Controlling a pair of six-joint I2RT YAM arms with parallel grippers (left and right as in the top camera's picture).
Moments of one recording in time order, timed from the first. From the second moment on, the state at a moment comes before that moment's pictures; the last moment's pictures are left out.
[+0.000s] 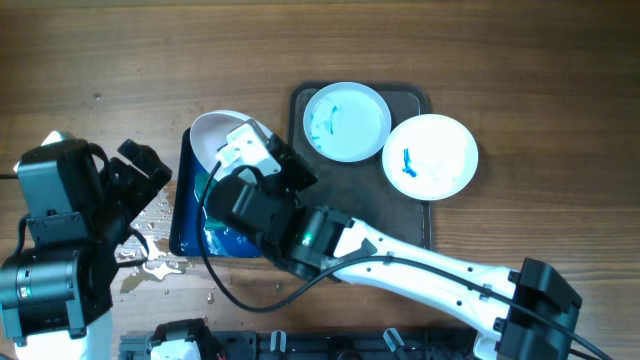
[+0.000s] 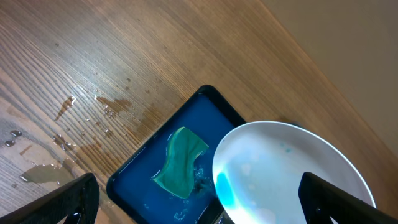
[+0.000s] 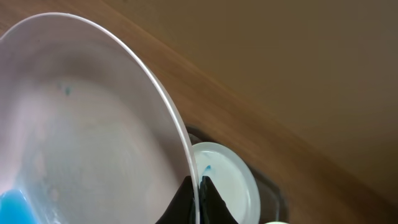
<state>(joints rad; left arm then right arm) 0.12 0.95 1.31 -1.20 -0.09 -0.68 1.16 1.72 1.39 -0.36 0.94 0.04</state>
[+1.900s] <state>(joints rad) 0.12 0.95 1.31 -1.20 -0.09 -0.68 -0.40 1.41 1.38 -0.96 -0.07 0.45</state>
